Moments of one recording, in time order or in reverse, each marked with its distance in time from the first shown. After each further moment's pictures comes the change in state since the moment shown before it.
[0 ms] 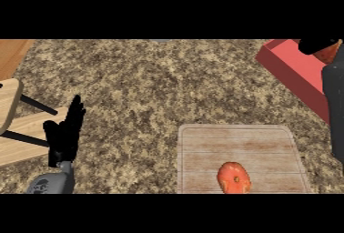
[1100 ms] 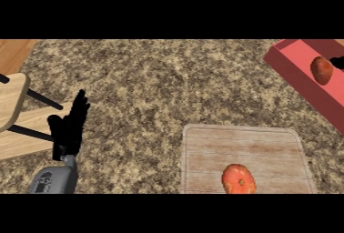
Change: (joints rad) left arm -0.049 -0.003 -0.004 0.029 -0.005 -0.010 -0.010; right arm -0.085 -0.241 -0.291 0.905 -0.113 -0.521 -0.508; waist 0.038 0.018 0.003
